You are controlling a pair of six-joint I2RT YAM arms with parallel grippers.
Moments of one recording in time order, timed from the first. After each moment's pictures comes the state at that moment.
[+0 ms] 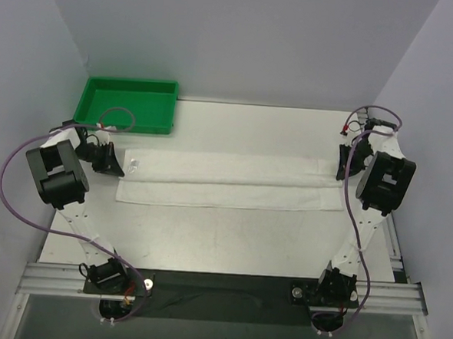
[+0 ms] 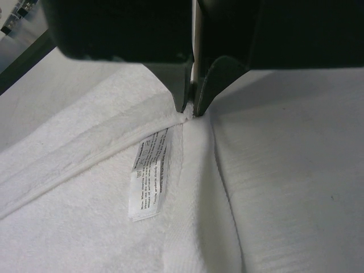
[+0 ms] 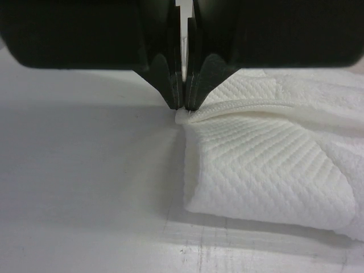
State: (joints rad) left arm 0.42 2.12 1.52 -0.93 0.63 0.46; right arm -0.31 2.30 1.87 -1.11 -0.23 -0.37
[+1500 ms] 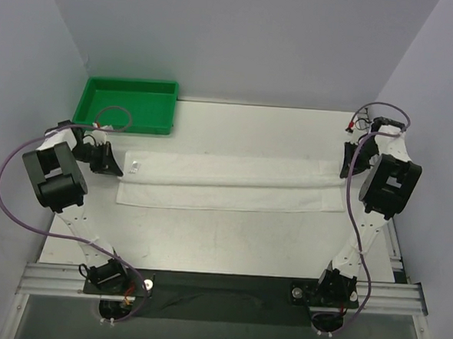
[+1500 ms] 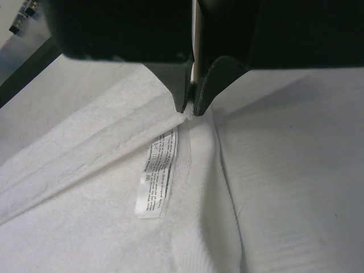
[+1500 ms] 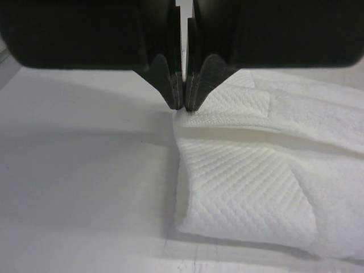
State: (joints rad) left arm 0.44 2.08 1.48 -0.95 0.67 0.46; right arm -0.34 2.24 1.85 -1.12 -0.27 -0.41
